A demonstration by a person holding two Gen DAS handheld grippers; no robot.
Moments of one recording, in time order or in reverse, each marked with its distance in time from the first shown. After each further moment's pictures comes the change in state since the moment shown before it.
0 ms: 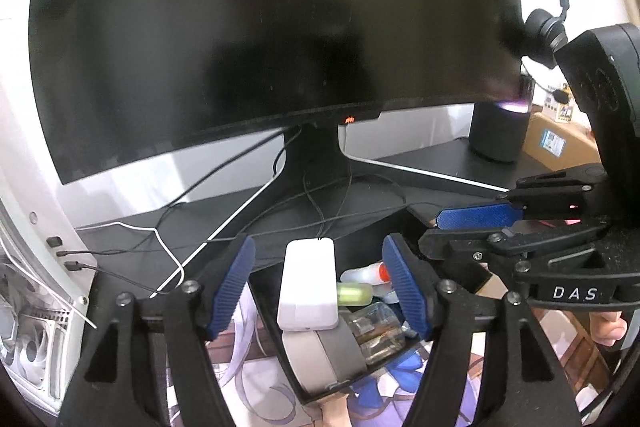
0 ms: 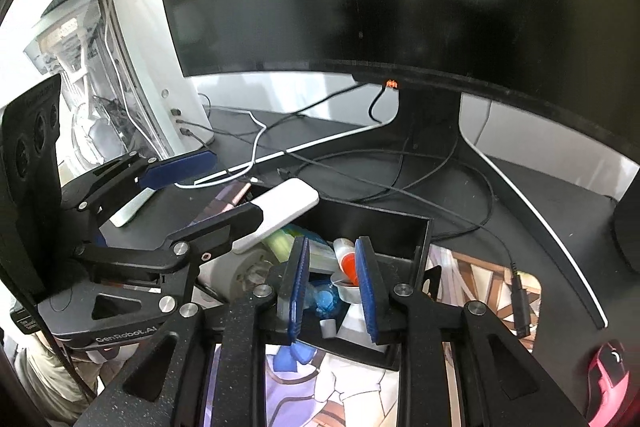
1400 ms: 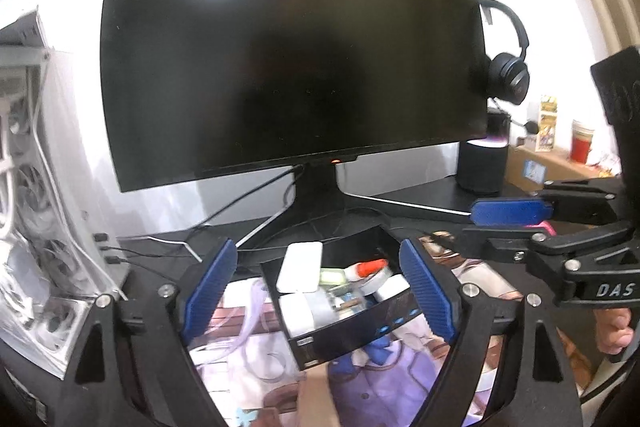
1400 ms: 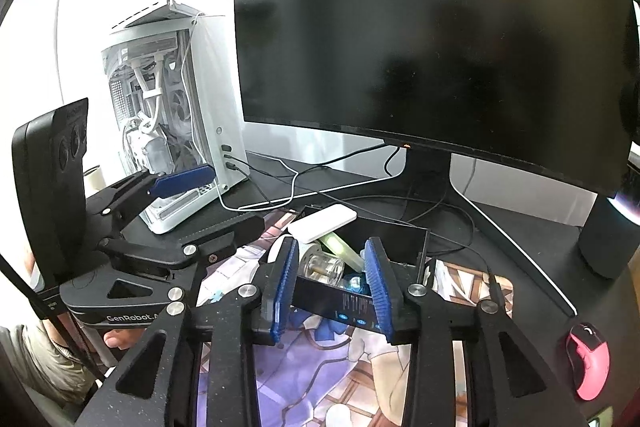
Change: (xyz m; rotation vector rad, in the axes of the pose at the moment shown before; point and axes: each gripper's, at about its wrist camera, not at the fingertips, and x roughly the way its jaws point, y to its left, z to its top) left arm -0.091 -0.026 -0.030 0.000 -0.181 0.084; right arm -0.105 0.045 -0.054 -0.079 -0.236 -0.009
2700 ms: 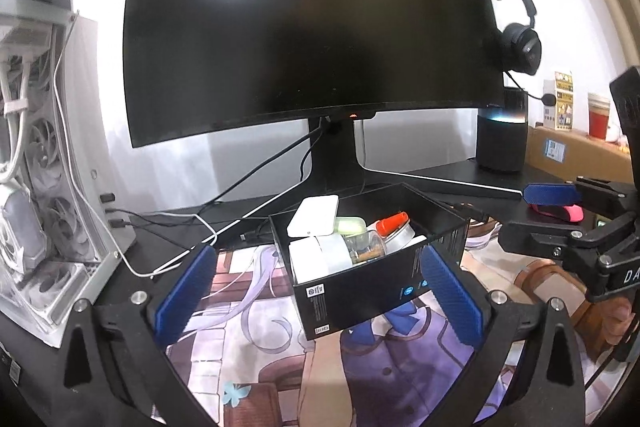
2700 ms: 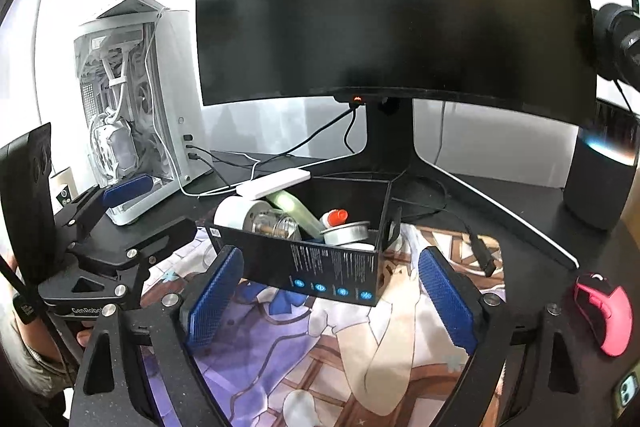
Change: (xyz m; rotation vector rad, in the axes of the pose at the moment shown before) left arm 0.012 -0.006 -0.064 -0.008 -0.030 0.065; right arm 0.023 -0.028 -0.073 0.072 -0.059 -0.092
